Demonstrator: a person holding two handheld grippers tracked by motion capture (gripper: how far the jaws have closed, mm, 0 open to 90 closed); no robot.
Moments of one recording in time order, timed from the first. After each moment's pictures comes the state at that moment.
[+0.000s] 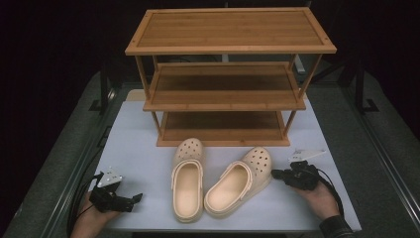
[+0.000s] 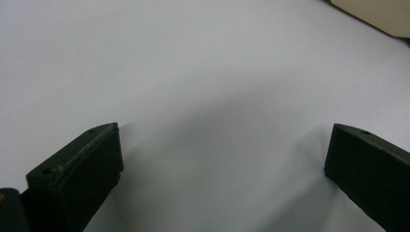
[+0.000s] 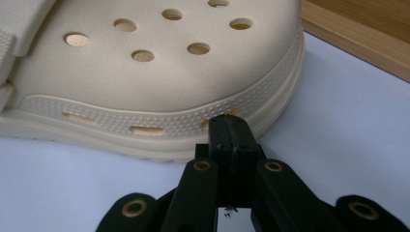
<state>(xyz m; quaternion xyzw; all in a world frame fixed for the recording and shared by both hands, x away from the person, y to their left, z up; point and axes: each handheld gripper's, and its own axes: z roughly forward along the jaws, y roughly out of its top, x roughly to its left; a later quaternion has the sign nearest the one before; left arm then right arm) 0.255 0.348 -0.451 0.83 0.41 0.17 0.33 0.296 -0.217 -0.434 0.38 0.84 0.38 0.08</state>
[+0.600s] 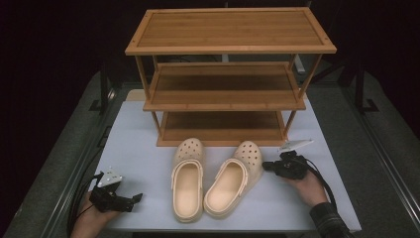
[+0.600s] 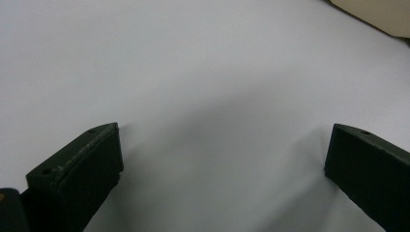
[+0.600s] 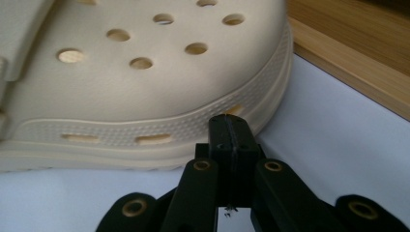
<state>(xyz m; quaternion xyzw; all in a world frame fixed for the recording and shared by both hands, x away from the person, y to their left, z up) 0.255 0.348 -0.450 0.83 0.42 0.17 0.32 0.326 -0.196 -0.434 0.36 0.84 0.39 0.06</state>
